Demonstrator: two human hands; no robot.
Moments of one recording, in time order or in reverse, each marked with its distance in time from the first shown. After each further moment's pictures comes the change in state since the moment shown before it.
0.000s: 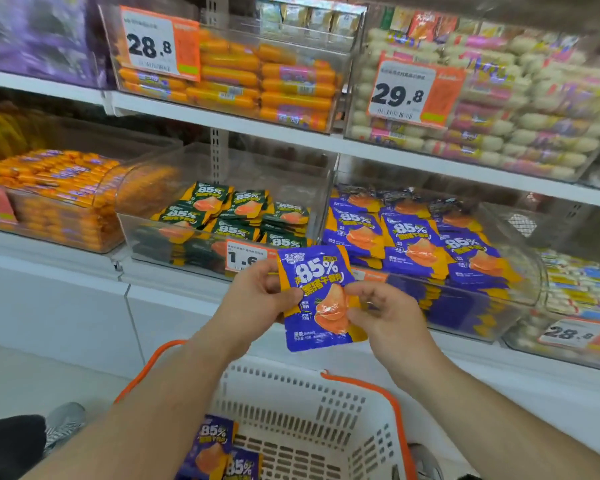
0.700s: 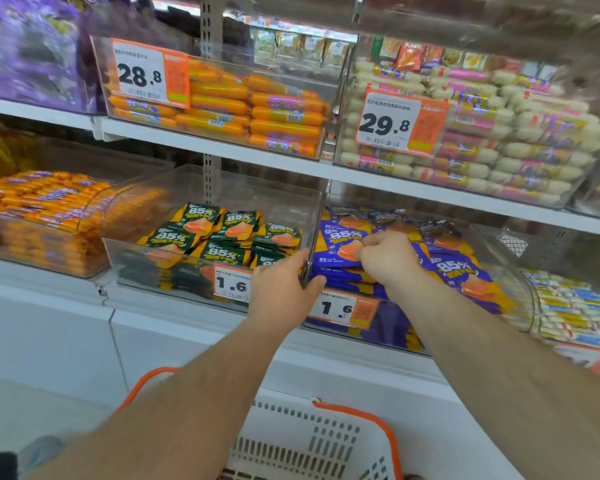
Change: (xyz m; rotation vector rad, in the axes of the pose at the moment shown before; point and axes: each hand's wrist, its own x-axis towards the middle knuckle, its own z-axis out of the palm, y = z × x) left_hand 0.079 -0.002 0.037 0.940 0.272 0.433; right_hand 0.117 -0.061 -0.017 -0.469 0.249 0.075
